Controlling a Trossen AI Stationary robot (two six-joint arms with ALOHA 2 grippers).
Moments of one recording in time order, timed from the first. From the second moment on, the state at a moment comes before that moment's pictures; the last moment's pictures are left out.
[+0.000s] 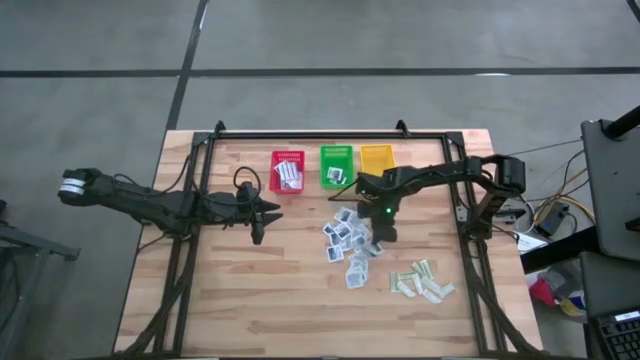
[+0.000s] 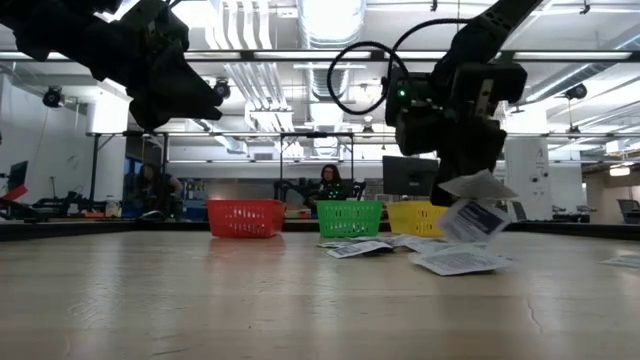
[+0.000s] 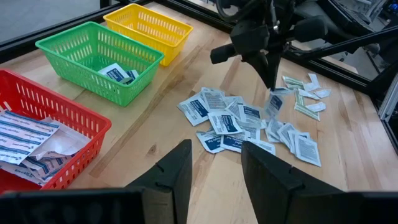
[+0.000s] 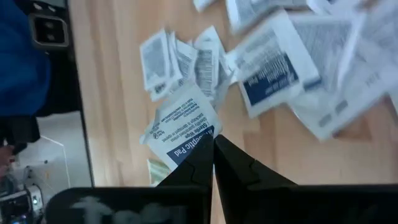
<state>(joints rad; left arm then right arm) -0.11 0.87 0.44 0.05 -0.30 -0.45 -0.23 1.71 0.94 -0.63 -0.76 0.02</state>
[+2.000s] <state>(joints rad) -0.11 0.87 0.44 0.05 -0.30 -0.46 -0.19 1.71 0.92 -0.77 -0.50 0.00</state>
